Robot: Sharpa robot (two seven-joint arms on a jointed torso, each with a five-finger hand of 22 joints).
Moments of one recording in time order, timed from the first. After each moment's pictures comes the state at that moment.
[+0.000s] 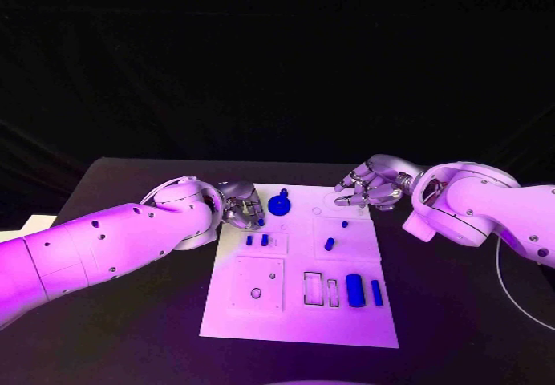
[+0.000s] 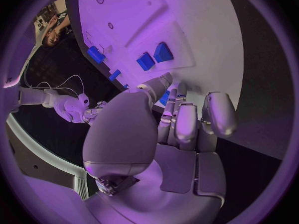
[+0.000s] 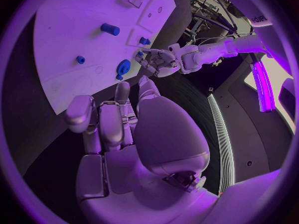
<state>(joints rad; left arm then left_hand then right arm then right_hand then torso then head) 1.21 -0.66 -0.02 1.36 -1.35 -0.04 -0.22 1.39 -0.19 0.51 0.01 0.10 0.99 0.17 0.06 0.06 1.14 0.10 0.11 0.08 1.46 0.00 1.32 1.04 0.09 1.46 0.10 1.17 1.30 1.31 -1.00 -0.04 1.68 -0.96 -0.17 -0.20 1.43 -0.02 -0.14 0.28 0.35 0.95 0.14 0.10 0.07 1.09 0.06 0.75 0.80 1.47 -0.01 1.24 1.14 0.10 1.25 0.09 1.28 1.04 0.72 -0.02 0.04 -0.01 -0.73</state>
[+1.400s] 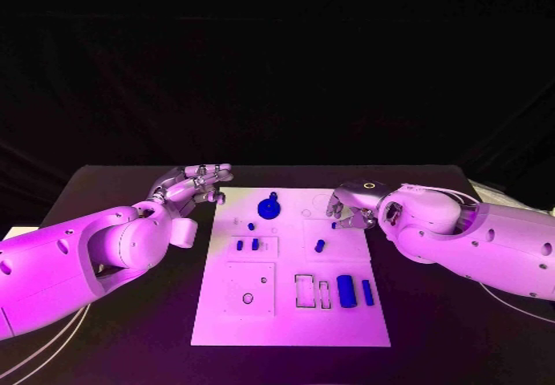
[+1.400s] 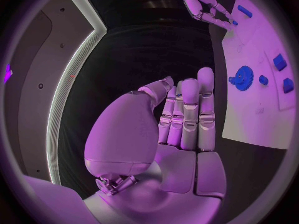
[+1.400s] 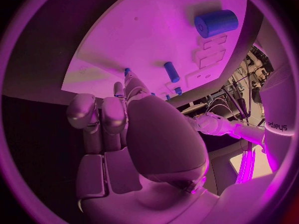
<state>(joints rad) 1.19 -0.88 -0.03 1.54 0.11 -0.27 0.35 1.37 -0.14 0.48 0.01 0.10 1.06 0.17 0.10 0.07 1.18 0.09 0.18 0.10 1.24 0.01 1.01 0.56 0.17 1.22 0.11 0.59 0.95 1.21 -0.90 -0.06 1.59 -1.76 -0.14 -0.23 1.65 -0.06 0.05 0.25 0.19 1.09 0.12 0.08 0.07 1.10 0.06 0.15 0.13 1.46 -0.02 1.11 1.02 0.11 1.25 0.09 1.25 1.01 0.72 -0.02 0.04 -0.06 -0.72</state>
